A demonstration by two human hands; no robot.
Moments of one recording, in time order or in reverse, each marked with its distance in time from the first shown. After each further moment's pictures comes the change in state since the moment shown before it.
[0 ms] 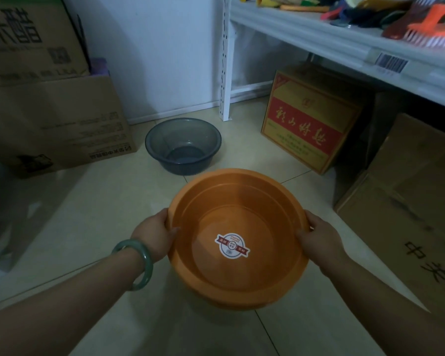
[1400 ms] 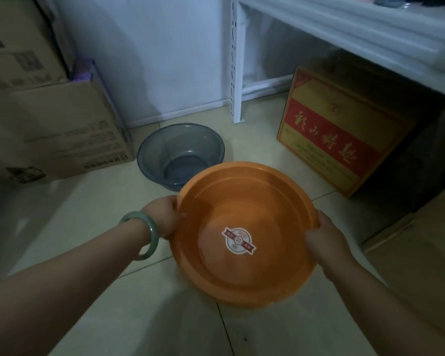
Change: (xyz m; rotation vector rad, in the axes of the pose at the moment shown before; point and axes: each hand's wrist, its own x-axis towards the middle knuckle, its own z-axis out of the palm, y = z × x) left_hand 0.128 0.075 -0.007 0.030 -0.122 -0.136; right_hand 0.137 -0.024 -0.008 0.160 -0.148 0.121
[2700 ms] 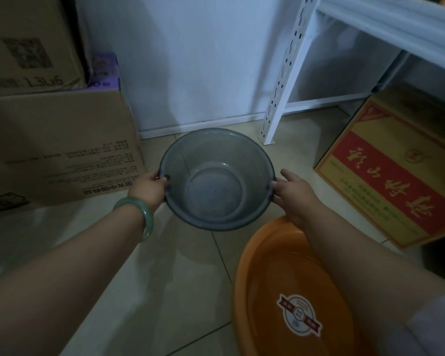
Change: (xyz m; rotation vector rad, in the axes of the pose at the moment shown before) left_hand 0.206 -0.083 -0.105 -0.958 0.229 -0.051; right_hand 0.108 -0.210 0.145 0.464 -0.153 -0.043
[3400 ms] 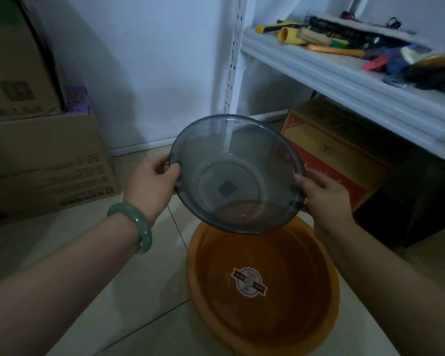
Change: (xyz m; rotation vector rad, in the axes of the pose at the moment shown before) left_hand -0.178 0.070 0.041 -0.056 -0.117 0.421; right_hand -0.138 -0.009 -0.124 0.113 0.384 -0.279
